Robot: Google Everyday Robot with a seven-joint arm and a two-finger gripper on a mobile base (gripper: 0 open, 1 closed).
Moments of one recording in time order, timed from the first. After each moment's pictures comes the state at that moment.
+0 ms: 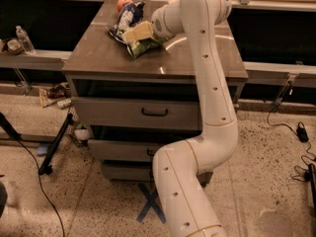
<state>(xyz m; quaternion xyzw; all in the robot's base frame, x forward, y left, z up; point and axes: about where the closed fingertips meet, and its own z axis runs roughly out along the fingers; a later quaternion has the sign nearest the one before) 0.819 0.014 0.905 -0.30 0.80 0.17 0.49</state>
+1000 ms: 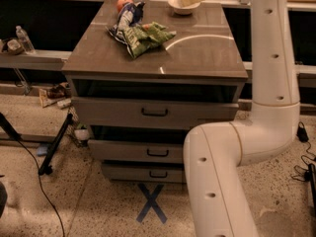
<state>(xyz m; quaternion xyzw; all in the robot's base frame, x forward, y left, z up) 0.822 -0.159 1.020 -0.27 0.81 0.02 0.52</state>
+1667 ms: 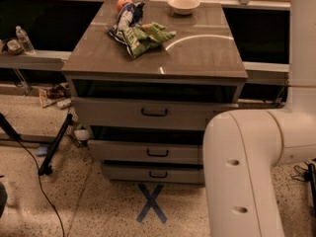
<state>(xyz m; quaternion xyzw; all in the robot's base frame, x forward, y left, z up) 0.818 -0.239 1.078 -0.26 0.81 -0.05 0.52</state>
